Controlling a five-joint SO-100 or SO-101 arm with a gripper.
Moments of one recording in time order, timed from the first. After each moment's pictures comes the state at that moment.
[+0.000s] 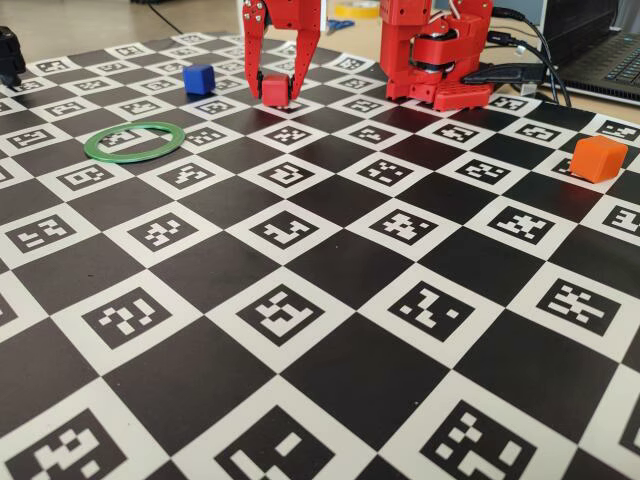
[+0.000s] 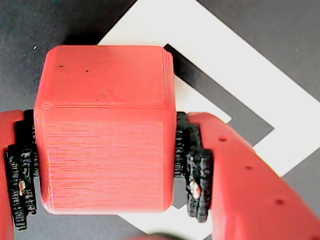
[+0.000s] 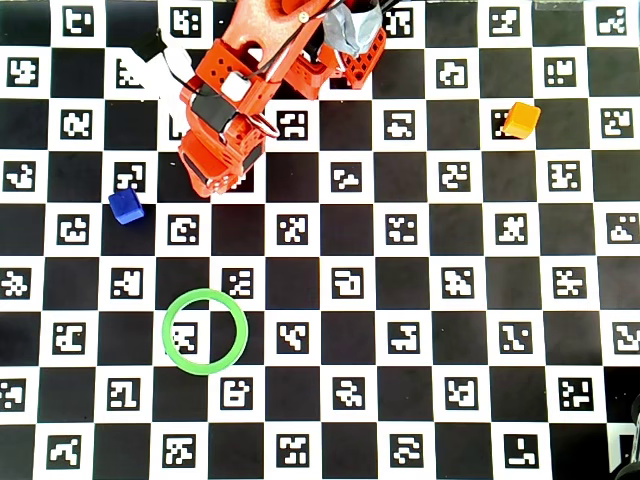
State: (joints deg) arm 43.2 106.8 137.6 54.2 6.1
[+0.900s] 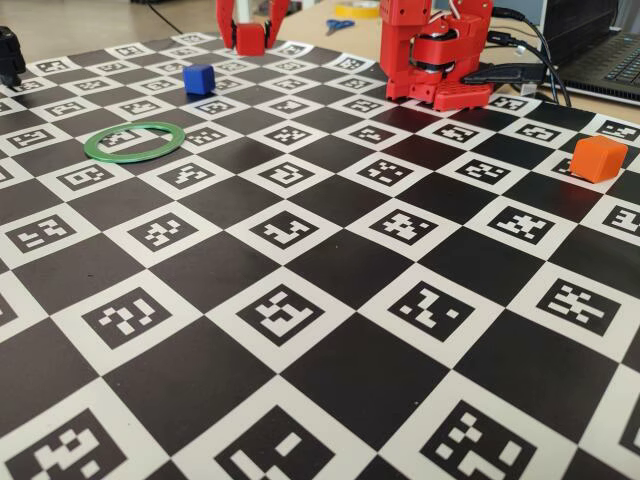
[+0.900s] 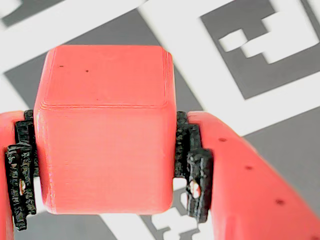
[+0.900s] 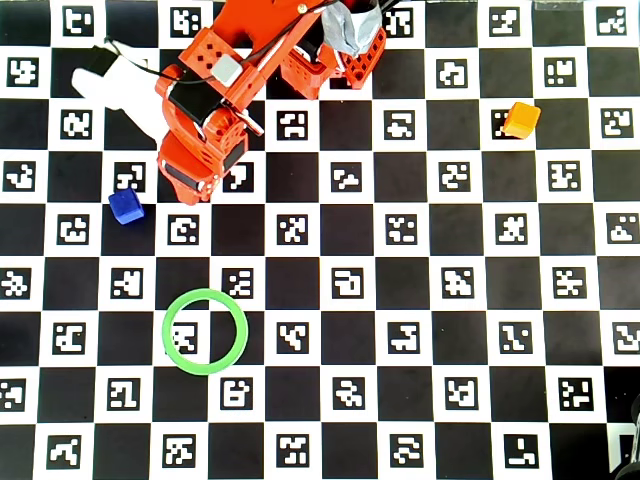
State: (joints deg) arm 39.5 106.8 108.1 77.4 -16.3
